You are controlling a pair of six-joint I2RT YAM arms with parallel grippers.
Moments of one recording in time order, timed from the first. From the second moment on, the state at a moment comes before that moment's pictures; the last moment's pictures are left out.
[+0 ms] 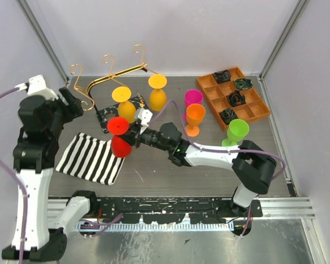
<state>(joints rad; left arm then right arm) -0.07 0.92 1.37 -0.74 -0.19 -0.29 1.04 1.62 0.96 0.84 -0.20 0.10</state>
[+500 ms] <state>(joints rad) -0.18 0.60 1.12 -0.63 -0.04 -0.21 1.07 1.60 1.07 0.62 -0.06 0.15</state>
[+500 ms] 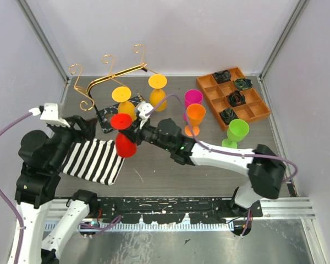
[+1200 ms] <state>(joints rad) -0.36 0.37 0.77 -0.16 0.49 -0.10 1.07 1.17 1.05 0.15 0.03 0.25</state>
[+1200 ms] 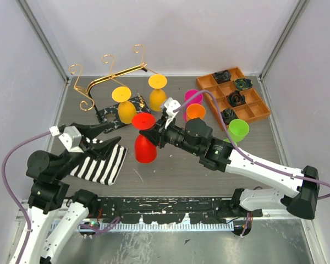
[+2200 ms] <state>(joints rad) -0.46 0.46 0.85 -0.31 0.89 0.83 1.07 1.12 1.17 -0.18 -0.14 0.25</state>
